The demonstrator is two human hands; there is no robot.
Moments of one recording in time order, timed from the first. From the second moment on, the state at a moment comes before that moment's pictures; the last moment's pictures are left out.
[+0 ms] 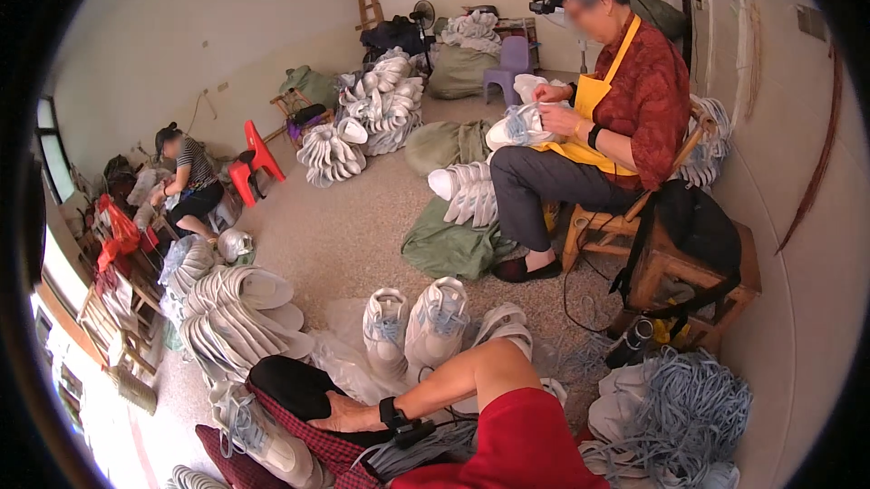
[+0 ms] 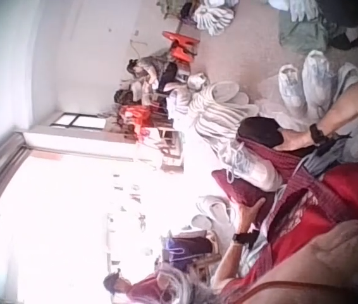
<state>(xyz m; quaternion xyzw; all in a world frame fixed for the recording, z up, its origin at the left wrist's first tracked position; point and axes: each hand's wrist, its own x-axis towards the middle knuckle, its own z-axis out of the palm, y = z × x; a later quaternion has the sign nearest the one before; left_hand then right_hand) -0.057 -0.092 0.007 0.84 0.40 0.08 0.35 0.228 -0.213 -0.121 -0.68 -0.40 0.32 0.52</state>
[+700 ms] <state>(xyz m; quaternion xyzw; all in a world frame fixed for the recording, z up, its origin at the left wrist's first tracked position) -0.072 -0.092 0.003 0.85 0.42 0.10 0.30 0.227 -0.216 -0.130 -0.72 -0.41 0.28 0.49</state>
